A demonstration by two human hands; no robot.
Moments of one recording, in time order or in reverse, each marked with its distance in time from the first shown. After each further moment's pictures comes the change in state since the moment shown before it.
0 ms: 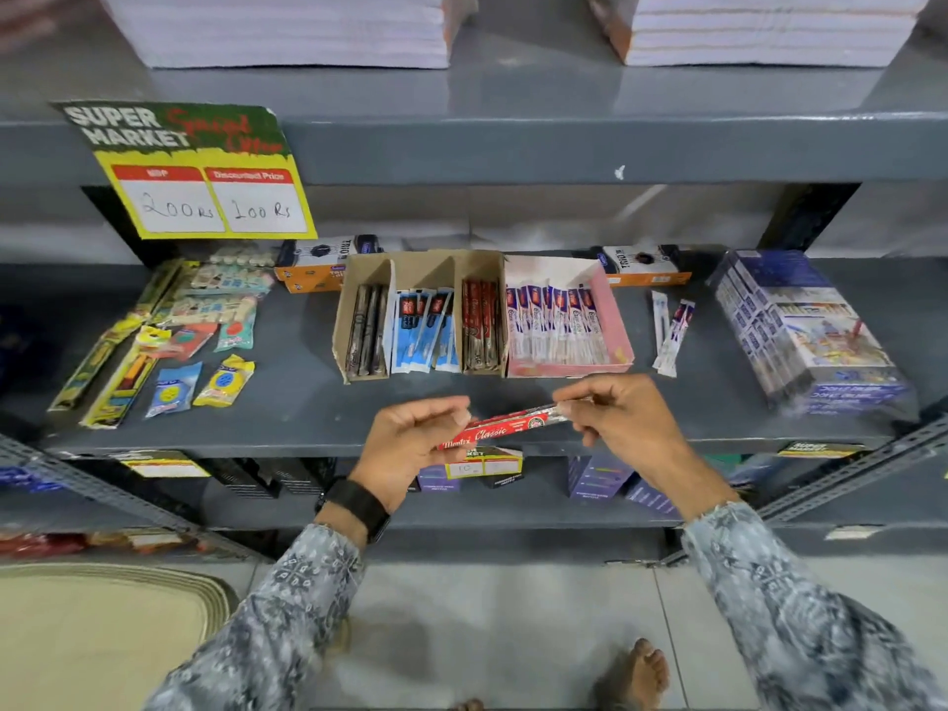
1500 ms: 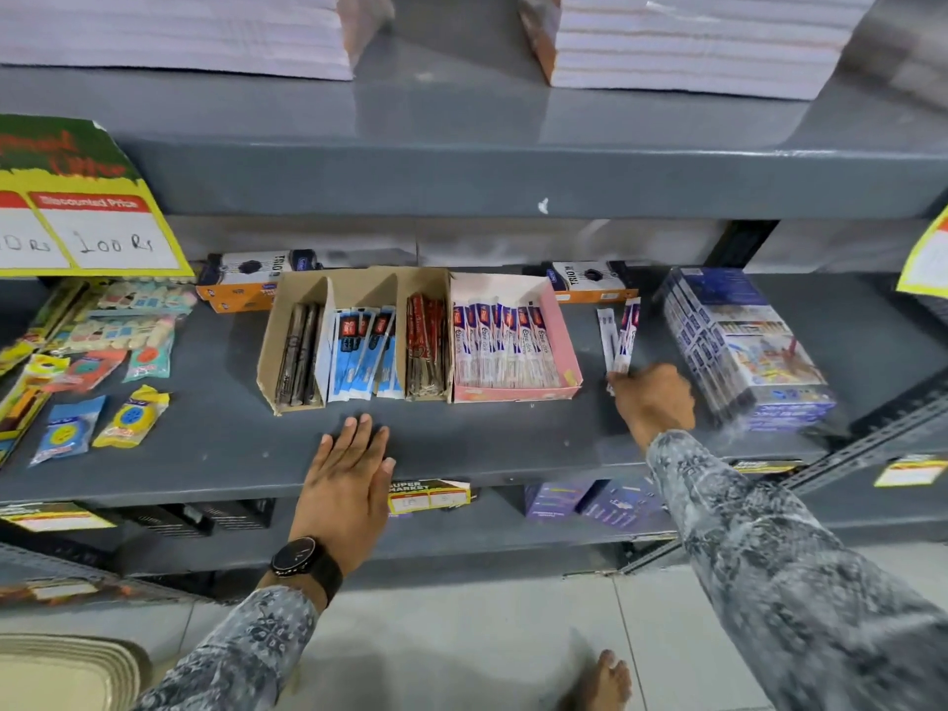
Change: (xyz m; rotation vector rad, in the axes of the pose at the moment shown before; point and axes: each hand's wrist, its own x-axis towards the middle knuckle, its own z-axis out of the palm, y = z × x) left_hand 0.032 -0.063 -0.017 1.399 0.224 0.429; right_hand 0.088 0.056 -0.080 -0.559 0.660 0.493
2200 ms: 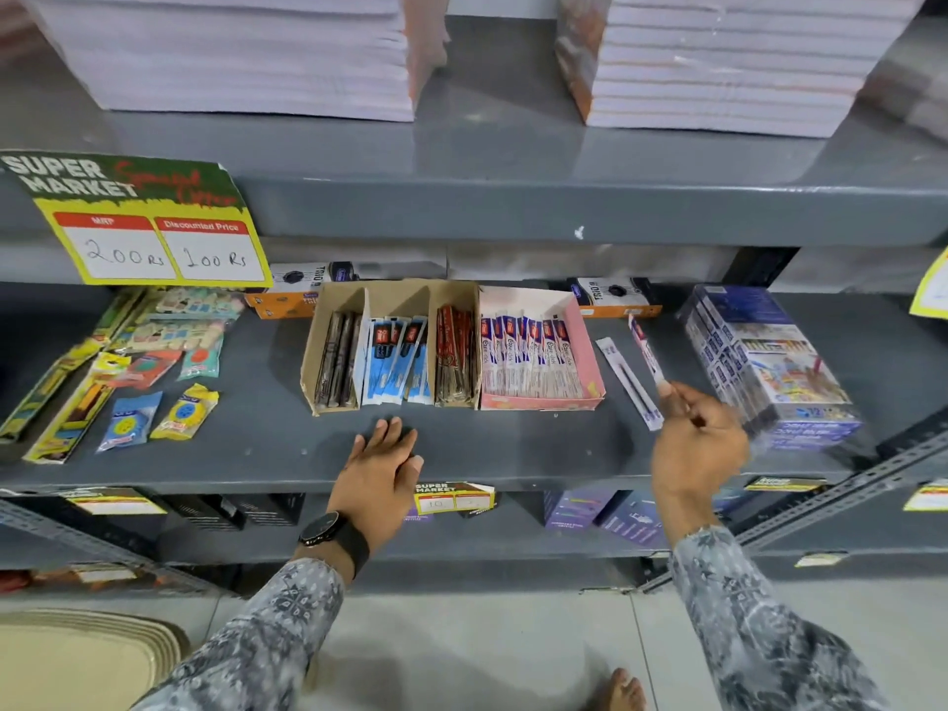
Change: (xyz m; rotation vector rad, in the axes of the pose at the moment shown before) left_hand 0.011 0.002 -0.020 -0.206 -0.160 -0.074; right_hand -0.065 0.020 -0.019 0.767 0.264 -0.217
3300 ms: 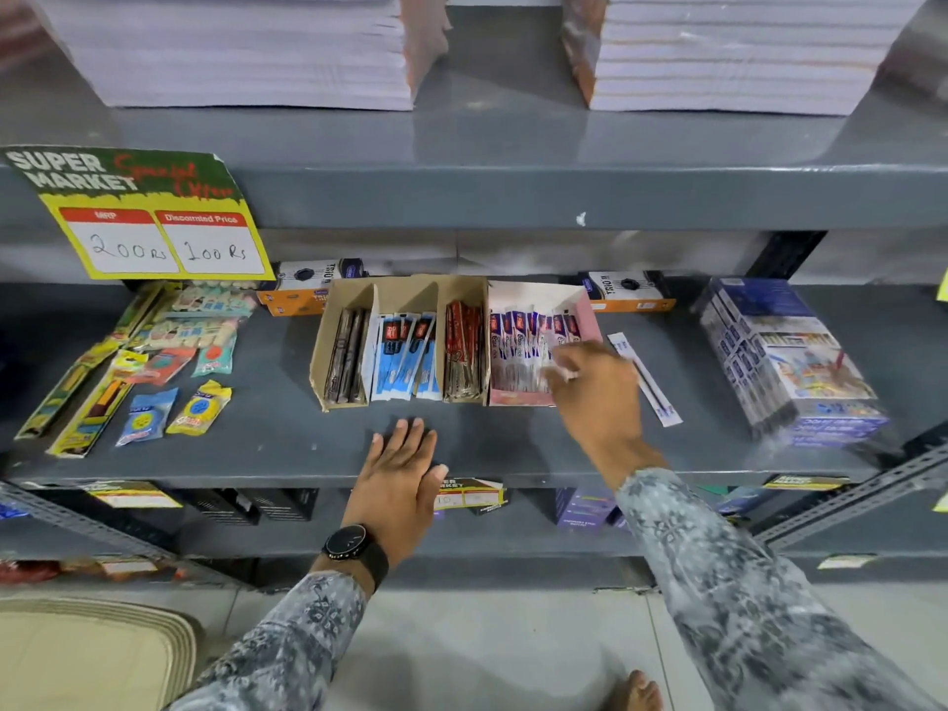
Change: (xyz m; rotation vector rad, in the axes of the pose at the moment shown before) left_hand -0.011 0.005 0.017 0.184 0.050 0.104; right_hand -0.027 -0.057 0.064 -0.479 -0.542 -0.607
